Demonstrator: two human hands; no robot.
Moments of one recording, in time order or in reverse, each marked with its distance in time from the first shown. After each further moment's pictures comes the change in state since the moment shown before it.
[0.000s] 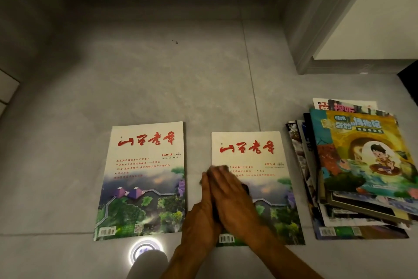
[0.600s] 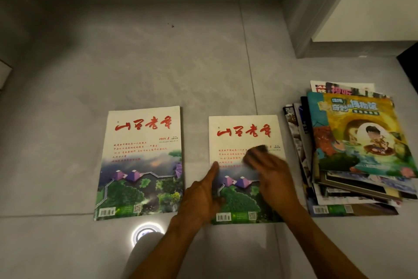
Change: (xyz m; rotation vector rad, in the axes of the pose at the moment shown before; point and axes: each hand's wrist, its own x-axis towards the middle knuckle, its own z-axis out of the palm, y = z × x) left_hand 0.012 -0.006 -0.001 -0.323 -0.047 -0.003; right_hand -0.040 0.076 -0.025 -0.042 0.139 0.148
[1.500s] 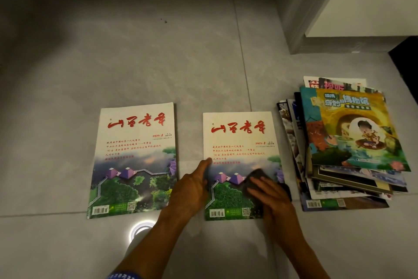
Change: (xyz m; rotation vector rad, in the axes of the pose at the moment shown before) left_hand 0.002 0.008 -0.012 0.449 -0.096 0.091; right_hand -0.090 -0.003 0.009 0.247 0.069 0.078
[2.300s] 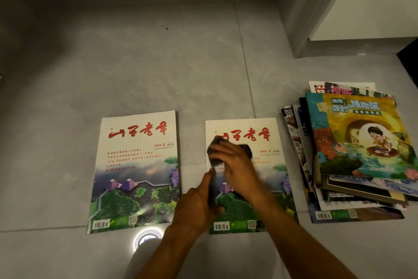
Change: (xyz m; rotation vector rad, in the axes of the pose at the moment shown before) left_hand -0.004 -0.003 0.008 -0.074 -0.002 -0.050; right_hand 0.148 -0.065 0.033 0.177 -0.170 -0.169
